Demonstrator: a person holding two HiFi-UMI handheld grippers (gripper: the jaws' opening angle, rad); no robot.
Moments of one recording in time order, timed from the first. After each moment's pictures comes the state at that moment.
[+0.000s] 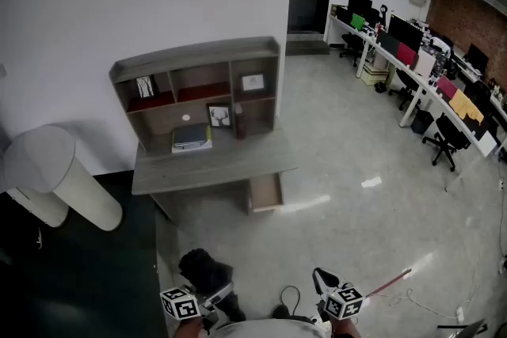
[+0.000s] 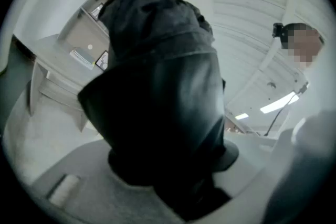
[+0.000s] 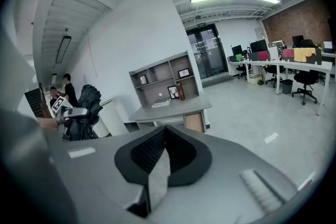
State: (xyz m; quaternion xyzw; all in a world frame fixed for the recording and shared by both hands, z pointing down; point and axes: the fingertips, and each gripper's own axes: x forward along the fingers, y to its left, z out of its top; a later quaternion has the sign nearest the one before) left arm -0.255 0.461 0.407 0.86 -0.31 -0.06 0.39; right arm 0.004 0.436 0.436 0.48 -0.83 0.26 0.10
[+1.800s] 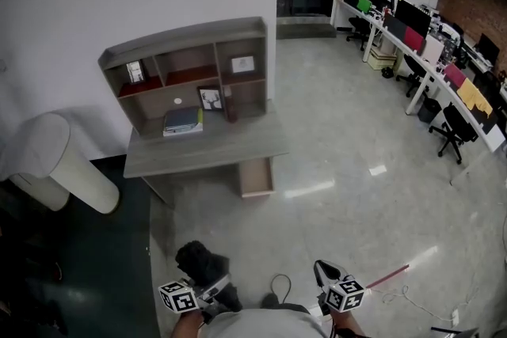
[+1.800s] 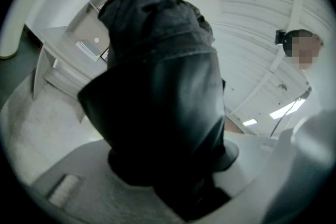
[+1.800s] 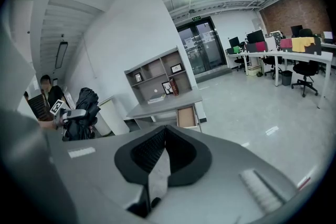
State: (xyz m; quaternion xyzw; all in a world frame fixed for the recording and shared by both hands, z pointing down) left arm -0.157 0.456 0.433 0.84 -0.35 -0.07 0.42; right arm 0.115 0.422 0.470 0.46 -0.83 0.29 0.10
